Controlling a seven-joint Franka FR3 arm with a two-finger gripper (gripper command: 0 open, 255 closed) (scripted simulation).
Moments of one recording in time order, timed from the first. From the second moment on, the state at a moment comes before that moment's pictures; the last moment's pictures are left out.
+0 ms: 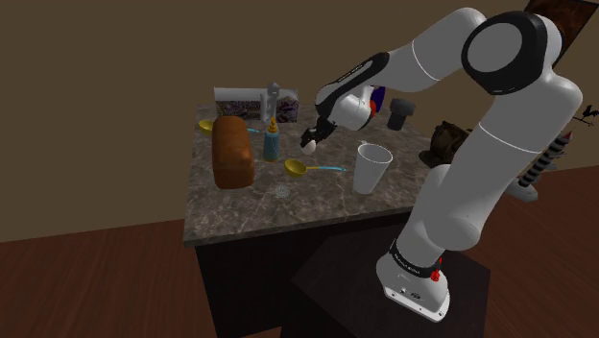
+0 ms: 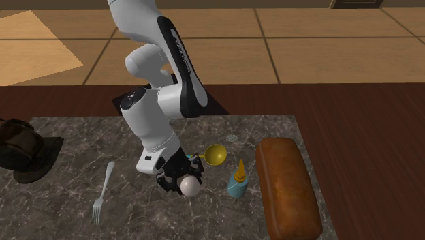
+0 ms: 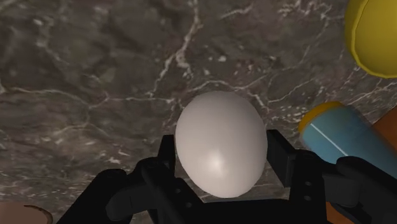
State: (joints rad) arm 0.24 -0.10 -0.54 -2.55 0.60 2.85 -0.64
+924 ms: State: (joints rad) arm 0.11 -0.26 -0.45 -2.51 0.27 2.69 -0.36
